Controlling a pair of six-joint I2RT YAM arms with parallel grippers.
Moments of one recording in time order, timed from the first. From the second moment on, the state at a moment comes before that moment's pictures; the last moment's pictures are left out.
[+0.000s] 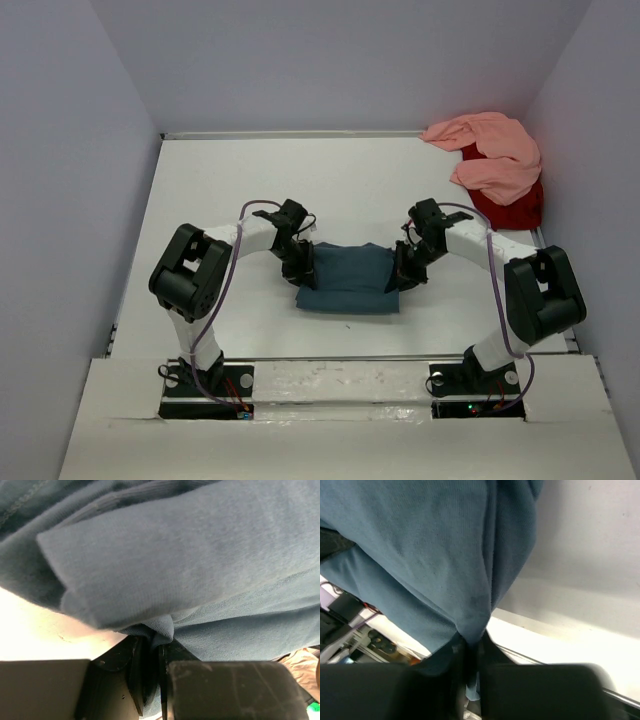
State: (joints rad) left arm -0.54 1.80 1.05 -0.60 0.43 -0.52; right arm 0.35 1.57 0.95 -0.78 -0.47 0.55
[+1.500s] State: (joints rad) left arm -0.35 1.58 1.17 -0.75 0.28 -0.50; right arm 0.35 1.63 0.95 -0.40 -0.81 0.73
